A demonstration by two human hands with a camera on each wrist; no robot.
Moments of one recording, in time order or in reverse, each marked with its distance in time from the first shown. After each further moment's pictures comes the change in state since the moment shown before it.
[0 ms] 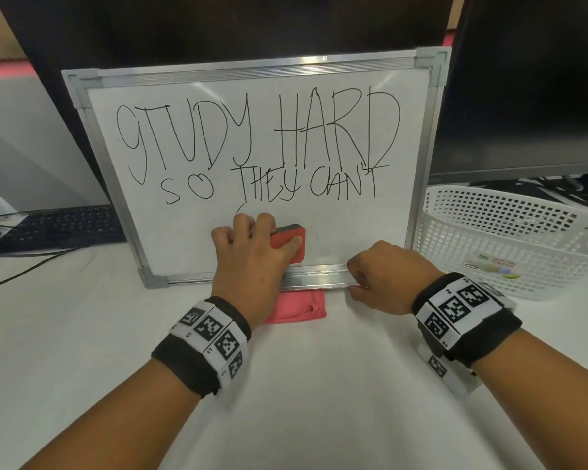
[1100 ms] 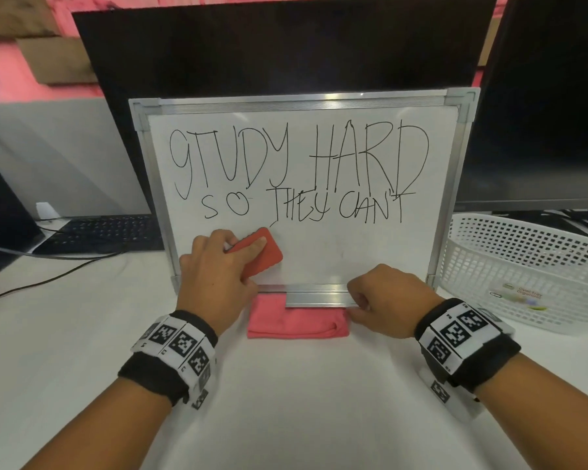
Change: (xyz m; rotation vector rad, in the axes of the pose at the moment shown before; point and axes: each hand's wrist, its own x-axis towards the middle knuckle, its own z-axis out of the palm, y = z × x) left_hand -0.025 -0.078 -0.006 -0.188 -0.060 -0.307; right_hand 0.013 -0.026 0.002 0.062 0.039 -0.084
